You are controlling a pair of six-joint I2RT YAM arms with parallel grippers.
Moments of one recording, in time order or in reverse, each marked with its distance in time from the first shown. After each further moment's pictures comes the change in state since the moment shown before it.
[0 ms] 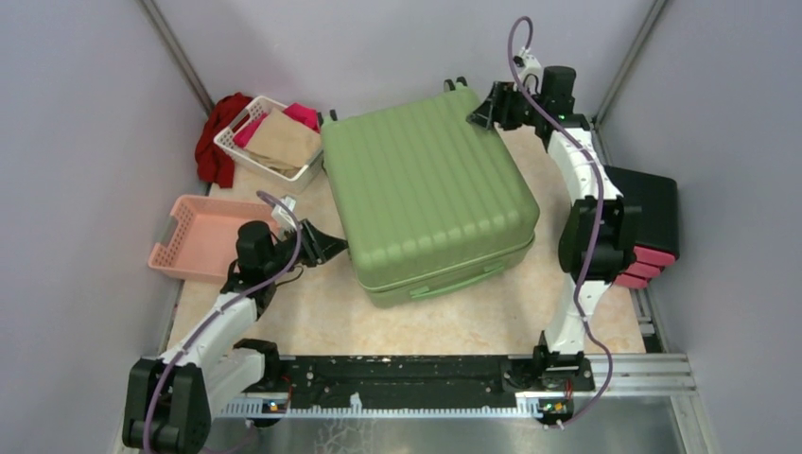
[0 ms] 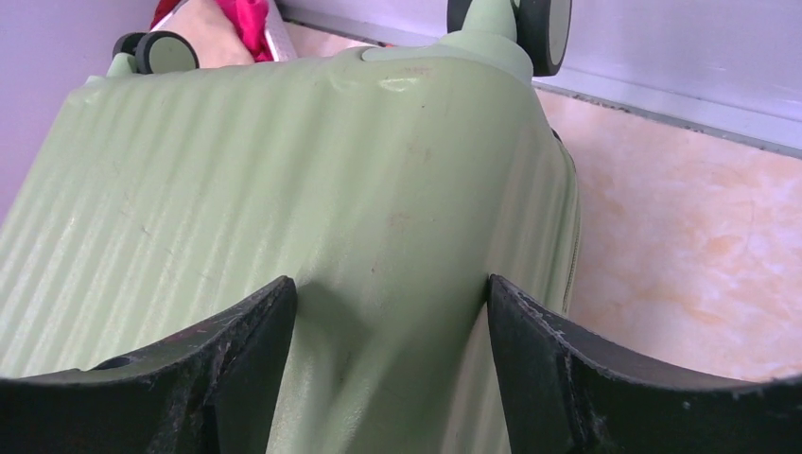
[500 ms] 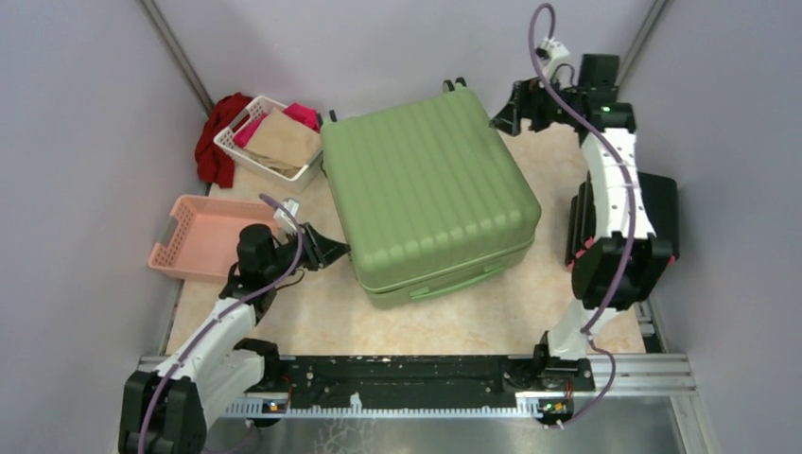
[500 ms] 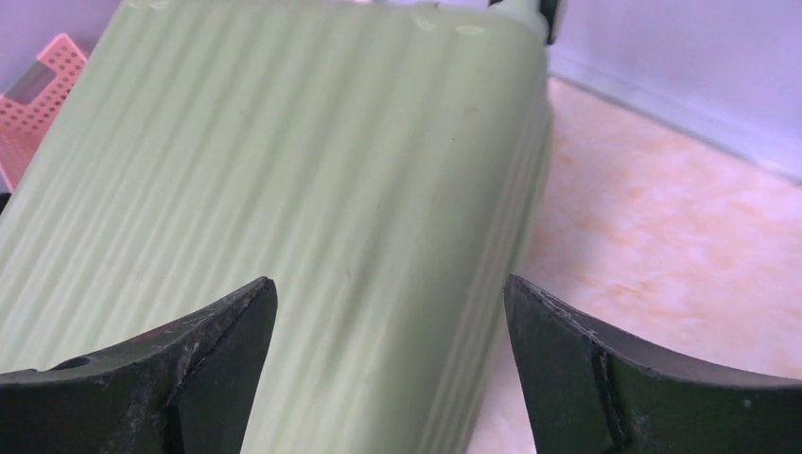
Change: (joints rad) left arm -0.035 -0.077 -0.006 -0.080 -0.026 0.033; right arm -0.051 -0.174 0.094 -0.402 -0.025 -0.262
